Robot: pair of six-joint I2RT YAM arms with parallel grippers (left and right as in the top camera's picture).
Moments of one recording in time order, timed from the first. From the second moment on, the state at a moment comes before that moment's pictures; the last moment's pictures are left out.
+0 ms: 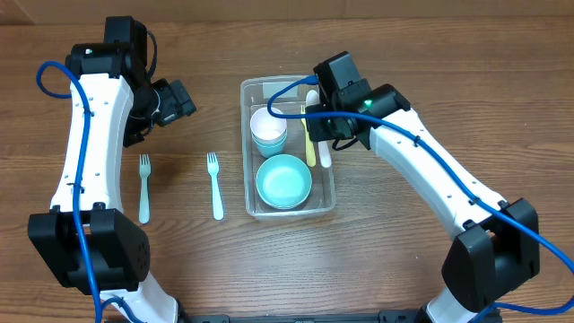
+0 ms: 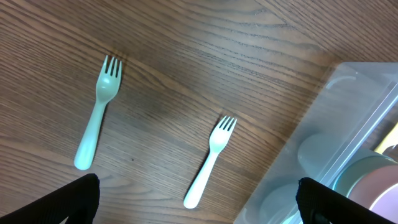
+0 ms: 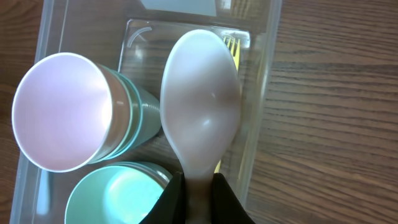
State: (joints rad) left arm 0.04 1.87 1.81 -1.35 0.03 -0.50; right arm 0.50 1.81 1.54 -0.84 -0.04 0.30
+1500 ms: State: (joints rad) left arm -0.01 1.87 1.79 -1.33 0.06 -0.47; right arm -0.10 1.57 1.55 -1.14 0.04 0.33
